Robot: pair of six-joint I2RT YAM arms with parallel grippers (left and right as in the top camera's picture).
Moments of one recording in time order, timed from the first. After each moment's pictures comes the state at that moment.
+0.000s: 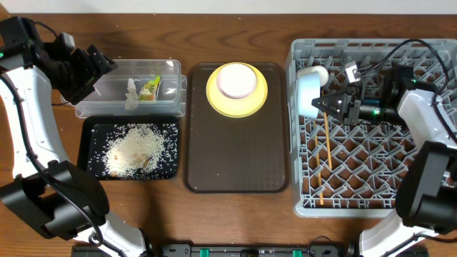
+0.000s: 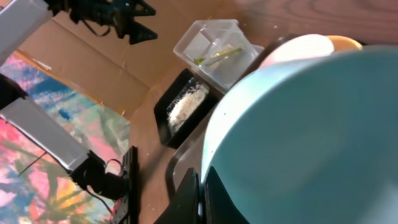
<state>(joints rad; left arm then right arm) 0.42 1.84 1.79 -1.18 0.49 -0.25 -0.21 1.85 1.27 -1.03 -1.39 -0.78</state>
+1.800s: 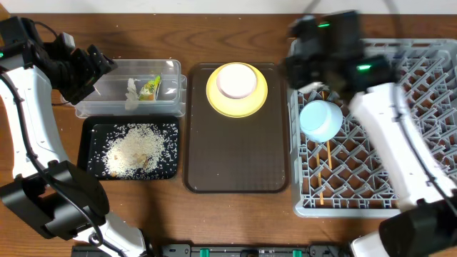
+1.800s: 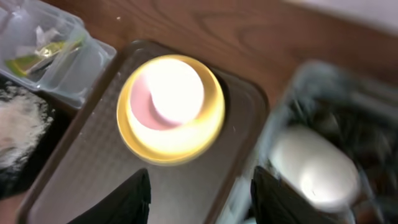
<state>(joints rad) 0.42 1.84 1.79 -1.18 0.49 -0.25 0.33 1.68 1.60 -0.76 -0.21 -0.05</state>
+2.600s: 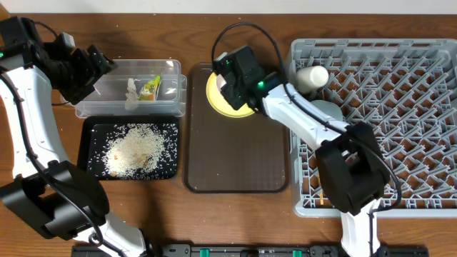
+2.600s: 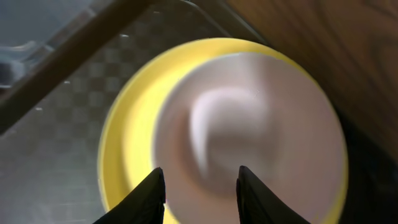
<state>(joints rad) 0.42 1.84 1.79 -1.18 0.49 -0.25 0.60 2.11 1.60 -0.44 0.00 -0.17</state>
